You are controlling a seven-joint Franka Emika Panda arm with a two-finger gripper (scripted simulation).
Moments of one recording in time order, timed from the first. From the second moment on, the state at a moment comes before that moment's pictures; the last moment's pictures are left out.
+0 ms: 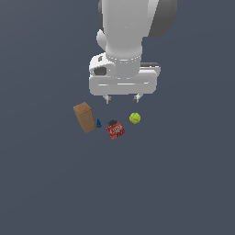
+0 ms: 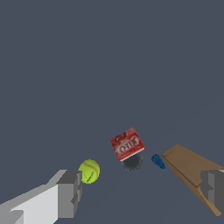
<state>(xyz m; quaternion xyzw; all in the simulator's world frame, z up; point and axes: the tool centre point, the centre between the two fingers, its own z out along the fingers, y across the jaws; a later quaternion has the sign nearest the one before) -0.003 0.017 0.319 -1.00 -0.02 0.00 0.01</state>
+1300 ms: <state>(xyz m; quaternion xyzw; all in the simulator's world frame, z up) 0.001 -0.029 0.309 -1.00 -0.02 -0.01 0.00</state>
